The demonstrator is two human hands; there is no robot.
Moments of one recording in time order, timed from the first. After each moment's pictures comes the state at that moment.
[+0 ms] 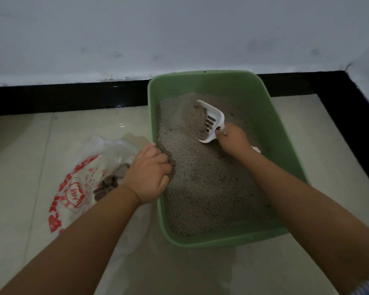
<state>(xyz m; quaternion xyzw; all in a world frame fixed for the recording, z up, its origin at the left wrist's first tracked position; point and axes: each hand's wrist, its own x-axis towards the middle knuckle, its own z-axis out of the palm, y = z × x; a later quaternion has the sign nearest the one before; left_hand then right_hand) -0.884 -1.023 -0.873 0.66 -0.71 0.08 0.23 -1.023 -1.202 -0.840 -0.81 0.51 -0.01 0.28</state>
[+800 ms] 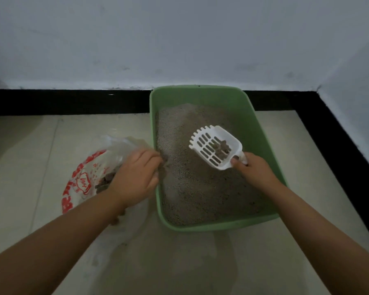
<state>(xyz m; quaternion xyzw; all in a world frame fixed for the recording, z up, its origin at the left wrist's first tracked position) -0.888 -0.985 -0.845 0.71 -0.68 0.08 0.19 -1.104 -1.142 -0.785 -0.79 0.52 -0.03 0.31</state>
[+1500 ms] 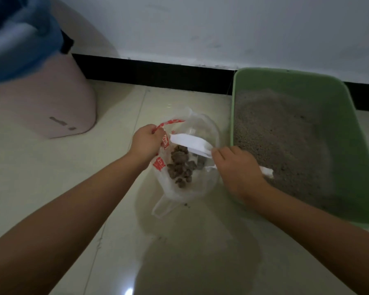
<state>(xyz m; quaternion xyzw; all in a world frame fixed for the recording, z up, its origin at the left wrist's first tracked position) -0.830 -0.899 -0.806 0.85 -0.08 -0.26 0.44 -0.993 -1.008 -0.792 -0.99 0.14 0.05 0.00</state>
